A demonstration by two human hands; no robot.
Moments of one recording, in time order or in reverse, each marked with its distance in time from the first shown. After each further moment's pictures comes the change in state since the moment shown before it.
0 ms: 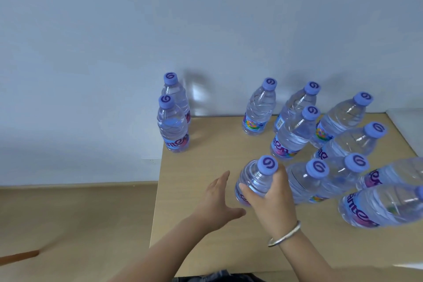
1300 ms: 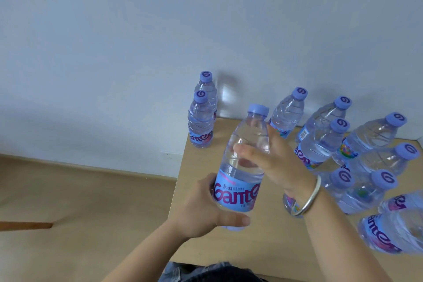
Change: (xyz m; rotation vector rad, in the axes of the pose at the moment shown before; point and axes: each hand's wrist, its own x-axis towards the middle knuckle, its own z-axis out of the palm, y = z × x) left_hand -0.085 0.024 -0.069 -0.599 0.071 0.057; right_hand 0.054 -0.094 -0.005 0.492 -0.673 0.171
